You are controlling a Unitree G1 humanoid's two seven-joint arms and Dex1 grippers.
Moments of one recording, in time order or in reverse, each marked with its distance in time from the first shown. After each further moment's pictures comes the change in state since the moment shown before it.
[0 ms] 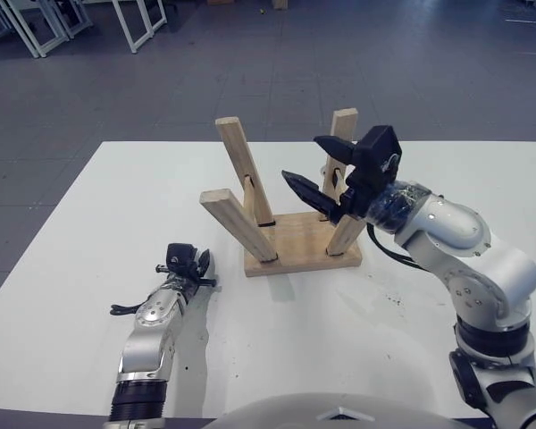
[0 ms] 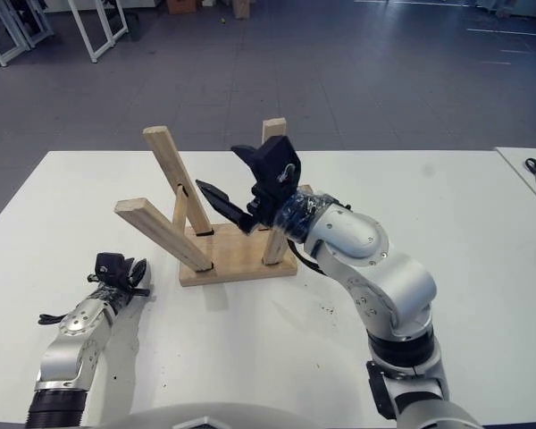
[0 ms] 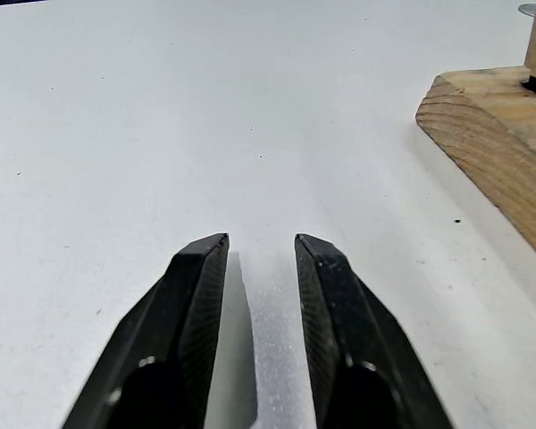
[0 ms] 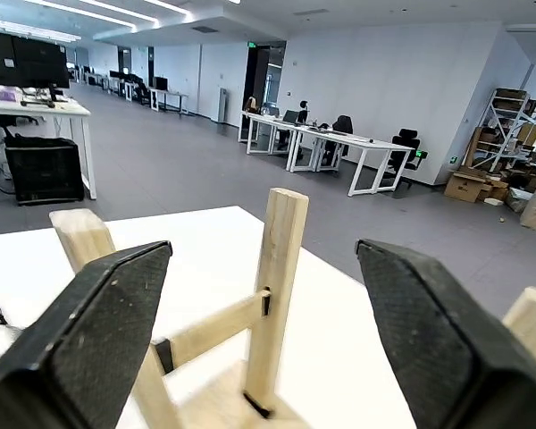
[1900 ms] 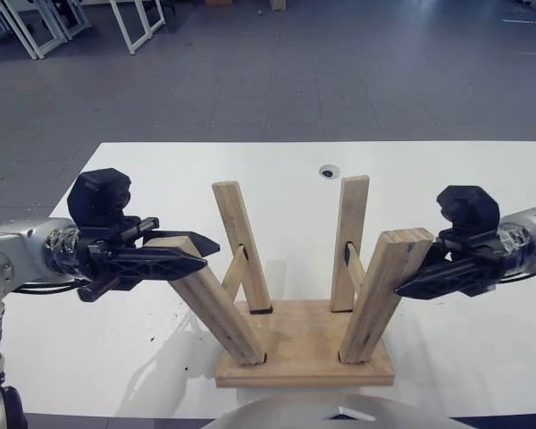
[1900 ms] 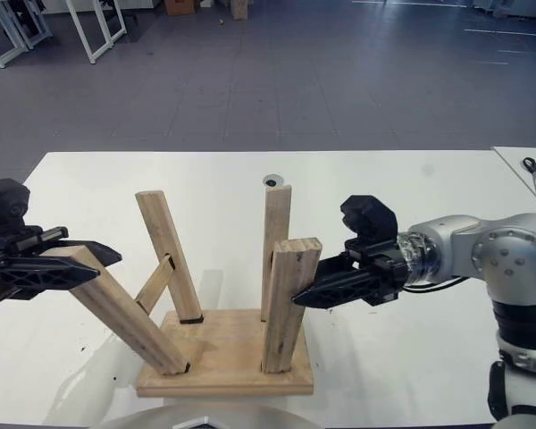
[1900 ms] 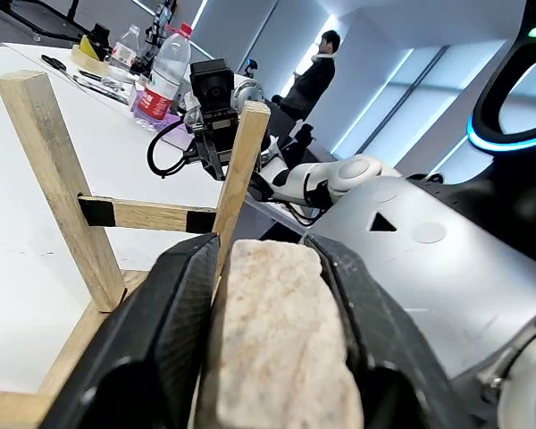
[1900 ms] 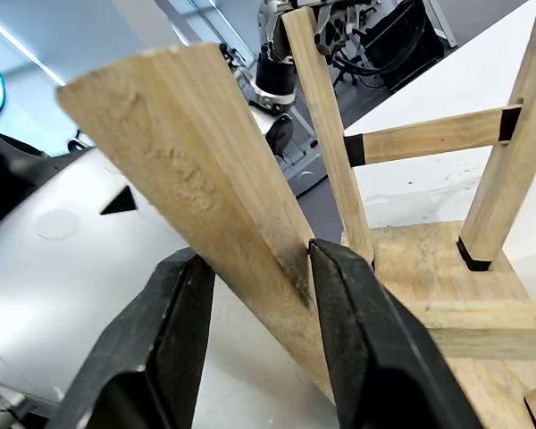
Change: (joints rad) left arm -0.287 0.773 0.189 -0.140 -1.306 0.889 -1.058; right arm 0.006 -0.692 -0.094 0.460 0.853 0.496 0.866
